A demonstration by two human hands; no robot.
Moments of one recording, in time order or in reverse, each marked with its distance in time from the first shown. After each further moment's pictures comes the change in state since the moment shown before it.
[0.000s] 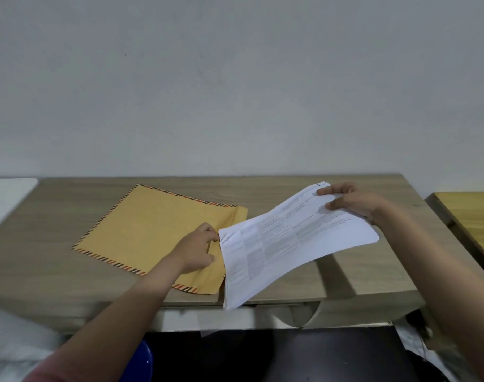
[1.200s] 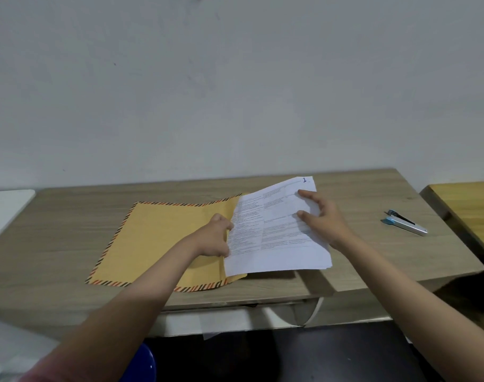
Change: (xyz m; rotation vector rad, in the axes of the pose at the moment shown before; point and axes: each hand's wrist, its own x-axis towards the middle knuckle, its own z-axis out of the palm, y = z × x) left_hand 0.015 0.065 -0.024 -0.037 -0.207 -0.042; right_hand -0.024 0.028 0.073 -0.012 0.304 -0.369
